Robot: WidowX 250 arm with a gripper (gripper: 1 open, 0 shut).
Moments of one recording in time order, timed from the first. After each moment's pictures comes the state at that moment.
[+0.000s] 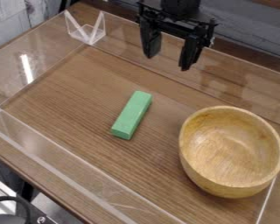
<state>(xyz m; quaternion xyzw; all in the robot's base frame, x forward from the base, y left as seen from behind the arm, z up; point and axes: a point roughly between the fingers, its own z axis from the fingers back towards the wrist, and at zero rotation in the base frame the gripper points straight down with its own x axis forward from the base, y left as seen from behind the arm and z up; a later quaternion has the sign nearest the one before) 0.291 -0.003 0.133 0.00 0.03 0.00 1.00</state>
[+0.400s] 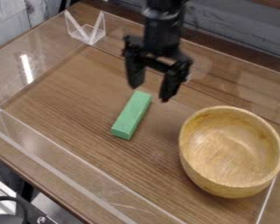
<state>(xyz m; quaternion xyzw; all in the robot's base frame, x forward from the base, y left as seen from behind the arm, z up) 0.272 0.022 0.081 -0.01 0.06 -0.01 1.00</state>
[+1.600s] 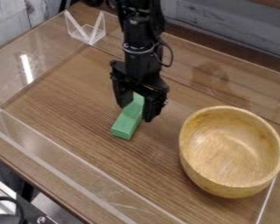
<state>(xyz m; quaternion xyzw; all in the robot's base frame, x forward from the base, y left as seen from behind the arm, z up) 0.270 0.035 0.040 -0.01 0.02 -0.06 1.00</state>
